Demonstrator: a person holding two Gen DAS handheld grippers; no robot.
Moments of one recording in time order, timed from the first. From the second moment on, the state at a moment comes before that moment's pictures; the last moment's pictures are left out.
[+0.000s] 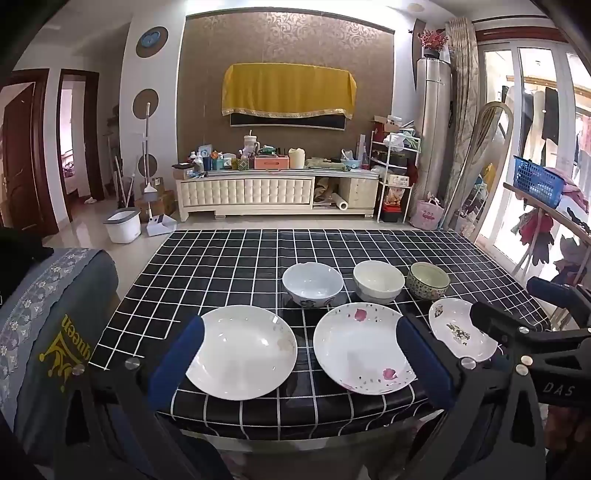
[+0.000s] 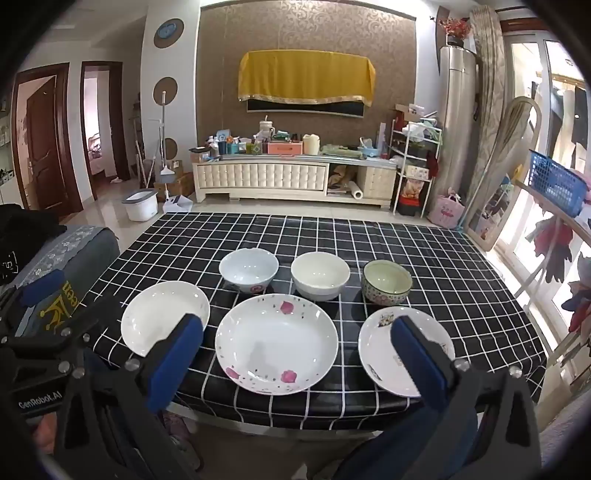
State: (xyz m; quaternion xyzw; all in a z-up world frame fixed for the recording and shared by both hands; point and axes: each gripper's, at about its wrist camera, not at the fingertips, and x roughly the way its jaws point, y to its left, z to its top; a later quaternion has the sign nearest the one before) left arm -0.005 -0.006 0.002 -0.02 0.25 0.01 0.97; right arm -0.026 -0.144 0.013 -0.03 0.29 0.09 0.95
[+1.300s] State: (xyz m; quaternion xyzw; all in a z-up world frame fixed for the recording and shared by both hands) left arm -0.002 -0.002 -0.006 -0.01 0.26 0.01 0.96; right arm -0.028 -0.148 0.008 -0.03 0.30 0.09 0.95
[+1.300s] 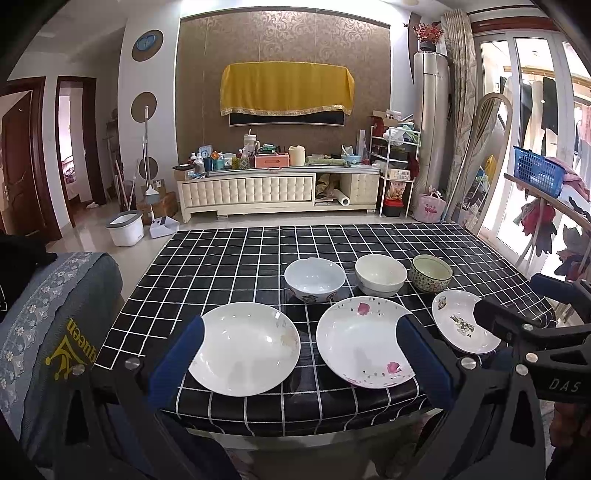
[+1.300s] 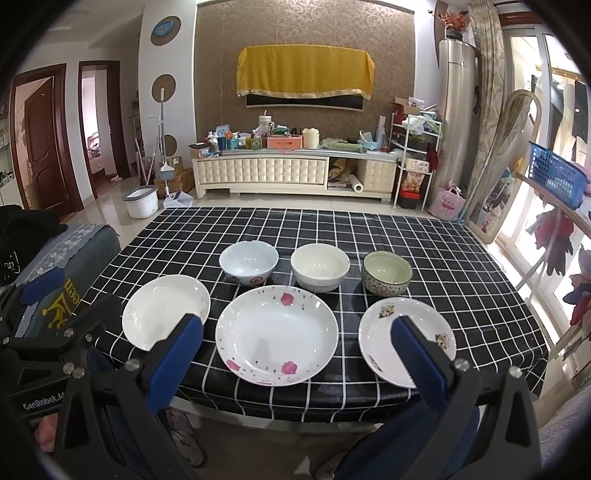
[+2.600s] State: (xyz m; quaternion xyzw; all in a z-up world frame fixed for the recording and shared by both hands) left arm -0.003 -0.008 -0.006 -0.01 0.27 0.00 0.96; right arm -0.029 -0.150 0.006 -0.03 0.31 0.08 0.95
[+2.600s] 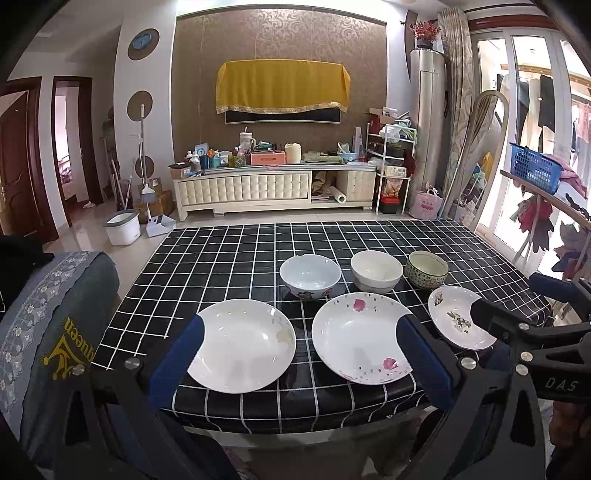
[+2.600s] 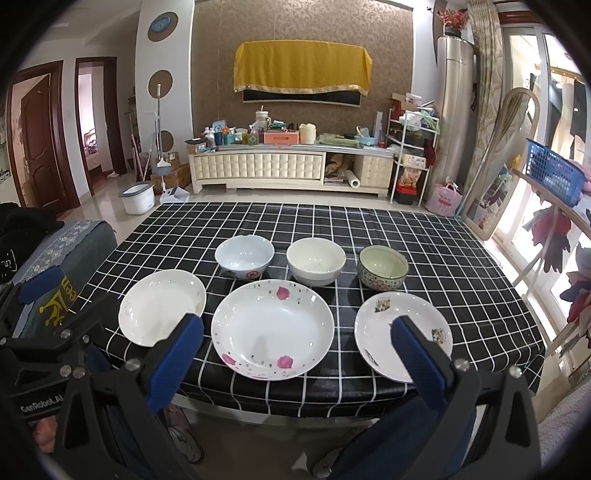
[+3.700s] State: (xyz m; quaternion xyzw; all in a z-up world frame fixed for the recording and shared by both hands) left arm 0.073 0.078 0.024 -0.04 0.29 0.07 0.95; right arm 0.071 -0.087 0.035 -0.05 0.31 0.17 0.94
